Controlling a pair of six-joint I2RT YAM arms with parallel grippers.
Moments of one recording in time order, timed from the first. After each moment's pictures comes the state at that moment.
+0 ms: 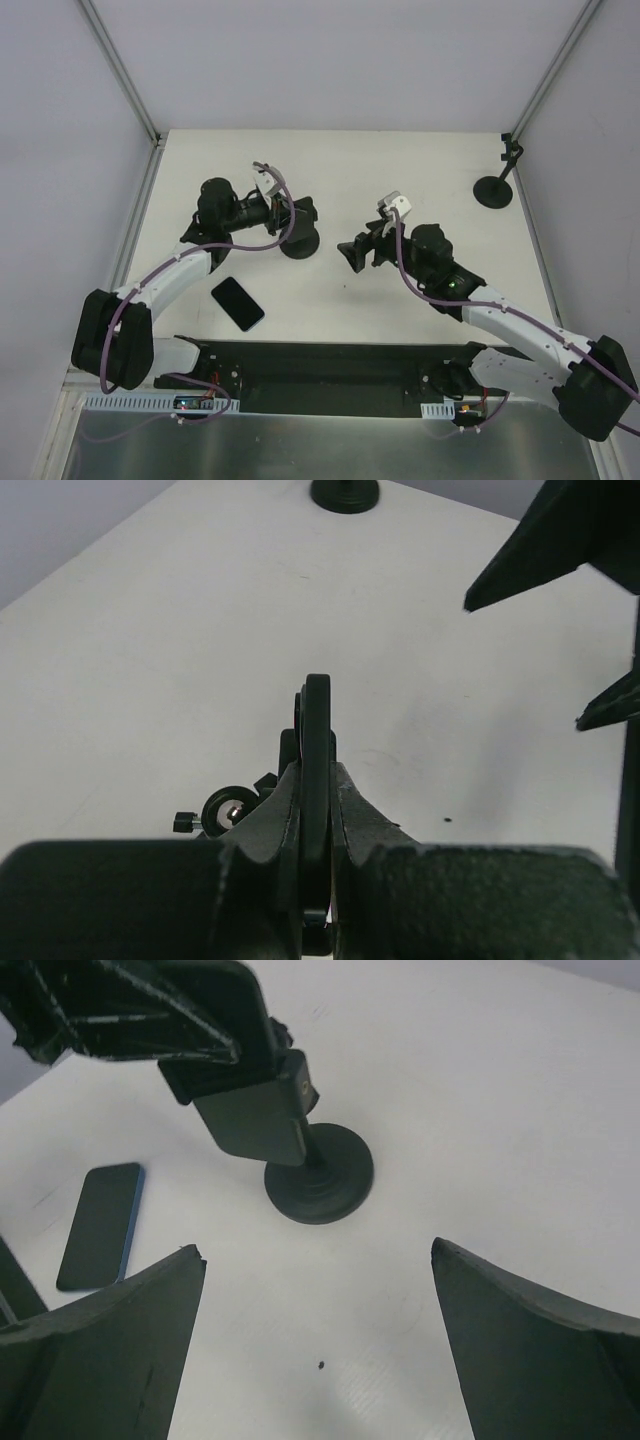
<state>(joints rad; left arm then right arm) -0.36 1.26 0.75 0.39 0.73 0.04 0.76 0.98 0.63 0.20 -0.01 0.14</state>
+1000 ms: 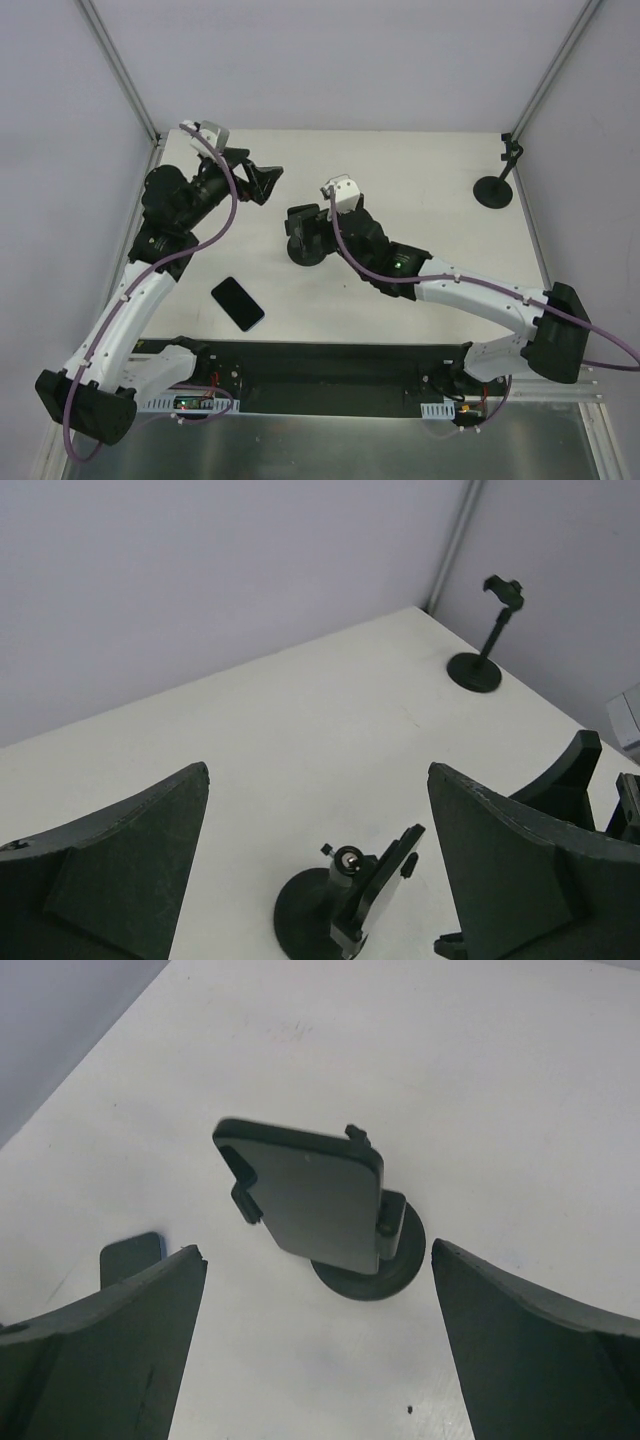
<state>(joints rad) -0.32 1.03 1.06 0.03 0.39 -0.18 1.06 1.33 1.01 0.00 0.41 0.29</state>
